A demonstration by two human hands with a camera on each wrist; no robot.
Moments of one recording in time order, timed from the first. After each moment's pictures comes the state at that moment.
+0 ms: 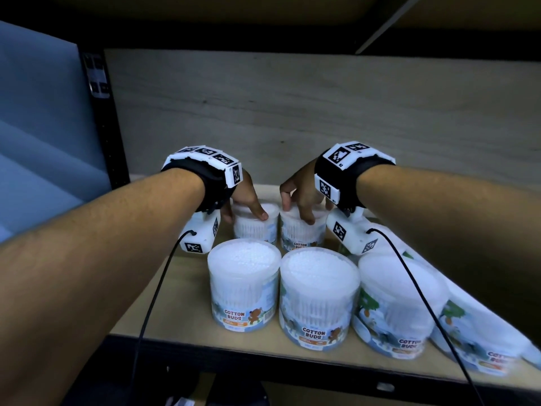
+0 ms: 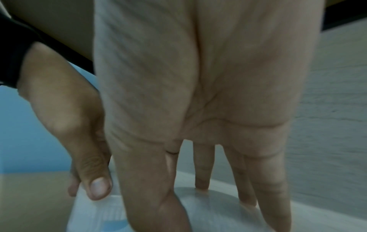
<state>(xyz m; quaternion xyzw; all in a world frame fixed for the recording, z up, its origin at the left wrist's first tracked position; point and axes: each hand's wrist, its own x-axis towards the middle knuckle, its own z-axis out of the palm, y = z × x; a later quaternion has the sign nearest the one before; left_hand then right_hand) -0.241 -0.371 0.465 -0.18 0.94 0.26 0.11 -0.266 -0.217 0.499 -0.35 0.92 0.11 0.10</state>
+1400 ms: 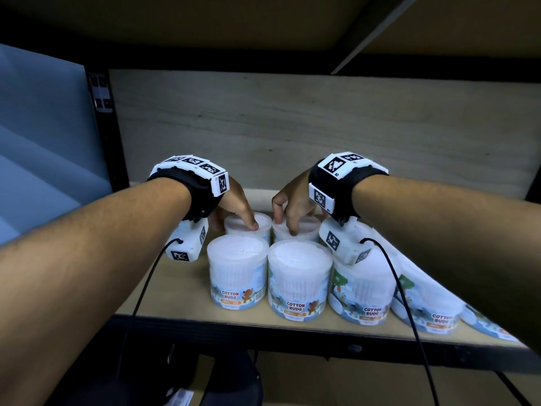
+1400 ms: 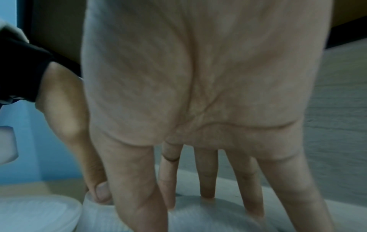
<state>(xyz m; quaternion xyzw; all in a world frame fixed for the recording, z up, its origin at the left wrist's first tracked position) -0.186 -0.349 0.477 -0.16 0.95 0.23 0.14 -0.188 -0.184 0.506 -0.34 0.93 0.07 0.11</state>
